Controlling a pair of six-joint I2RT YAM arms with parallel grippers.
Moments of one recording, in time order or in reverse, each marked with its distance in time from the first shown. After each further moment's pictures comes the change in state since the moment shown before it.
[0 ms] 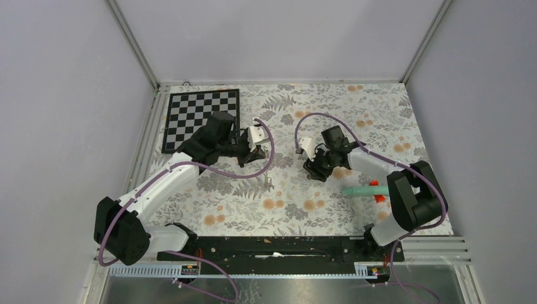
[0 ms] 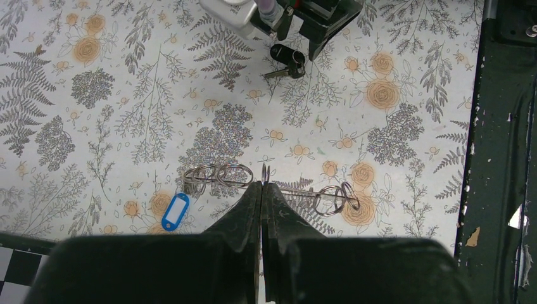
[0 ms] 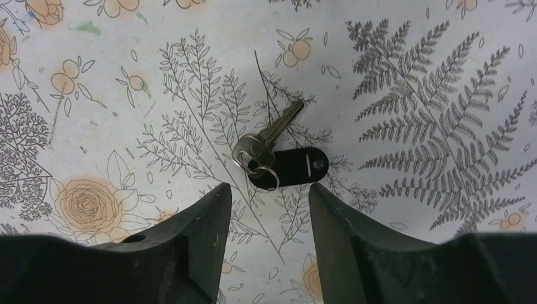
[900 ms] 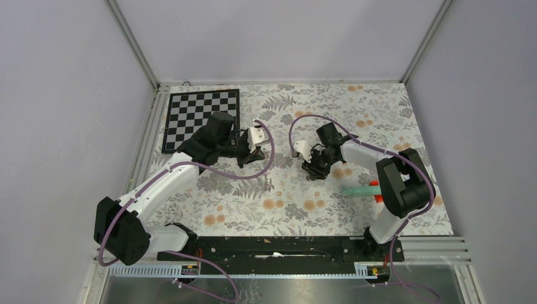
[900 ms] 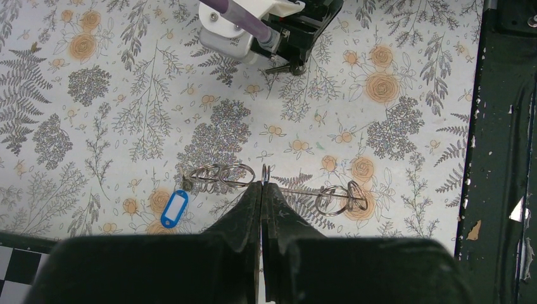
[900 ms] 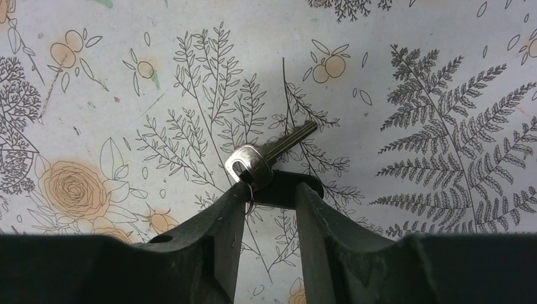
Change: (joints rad) left arm 0.000 0.000 0.000 -0.020 0.000 0.024; right arm 0.000 0.150 0.120 -0.117 -0.070 -0.192
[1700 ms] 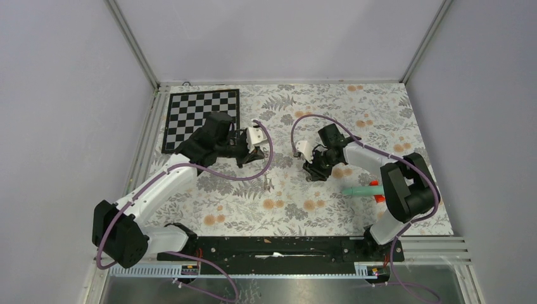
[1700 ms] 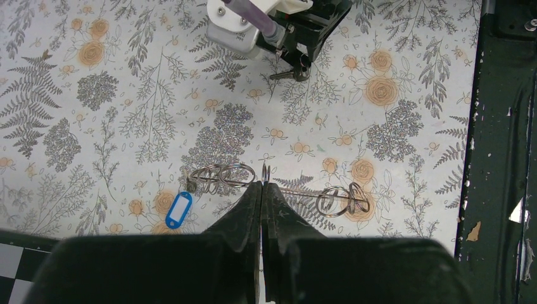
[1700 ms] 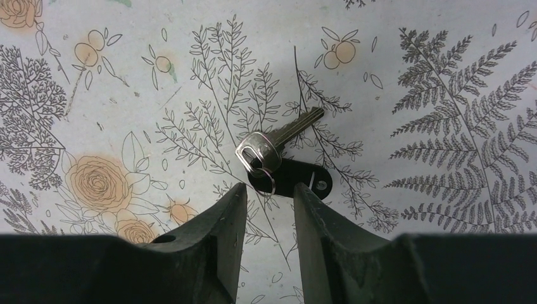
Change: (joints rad) left arm 0.000 -0.021 0.000 0.000 0.000 0.000; right arm 0.000 -0.057 -0.028 -0.016 -0.001 0.049
